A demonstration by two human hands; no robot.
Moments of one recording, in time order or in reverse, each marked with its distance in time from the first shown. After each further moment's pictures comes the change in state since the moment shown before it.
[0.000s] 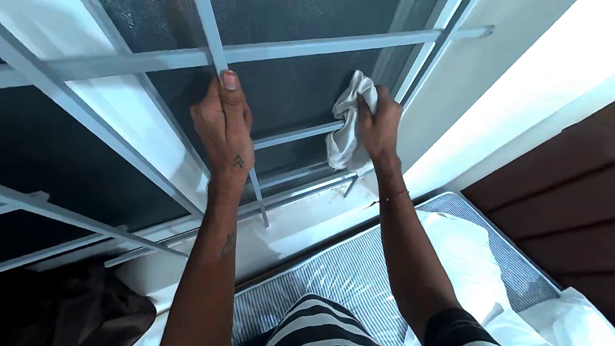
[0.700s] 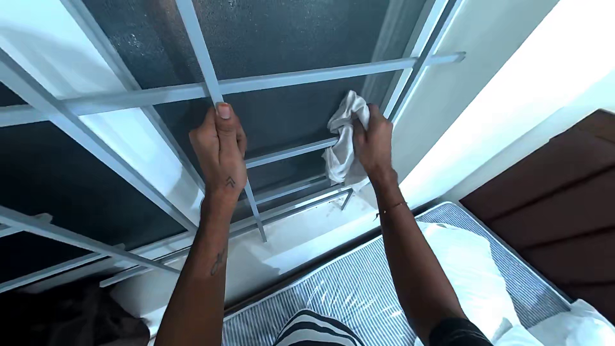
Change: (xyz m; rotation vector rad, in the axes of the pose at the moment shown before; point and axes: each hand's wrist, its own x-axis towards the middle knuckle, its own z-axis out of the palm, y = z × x) left_hand 0.000 0.001 -0.002 -0.075 -0.040 -0.006; right_hand 0.001 -0.001 -0.010 -0.025 -0.052 0.040
